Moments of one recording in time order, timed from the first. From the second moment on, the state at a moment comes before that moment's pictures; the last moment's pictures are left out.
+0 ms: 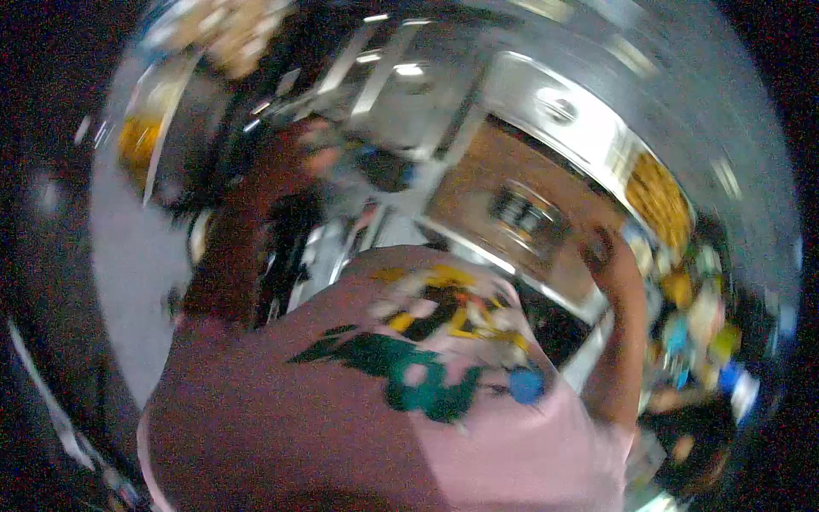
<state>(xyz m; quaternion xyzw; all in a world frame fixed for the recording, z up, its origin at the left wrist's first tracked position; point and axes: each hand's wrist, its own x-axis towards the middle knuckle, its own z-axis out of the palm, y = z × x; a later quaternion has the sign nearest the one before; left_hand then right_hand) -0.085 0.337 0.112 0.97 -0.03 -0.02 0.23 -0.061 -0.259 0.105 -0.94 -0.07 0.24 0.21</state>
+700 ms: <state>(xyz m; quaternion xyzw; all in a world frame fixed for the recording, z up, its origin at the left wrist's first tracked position) -0.322 0.281 0.052 0.26 0.37 0.06 0.89 -0.013 -0.219 0.104 -0.91 -0.22 0.29 0.22</state>
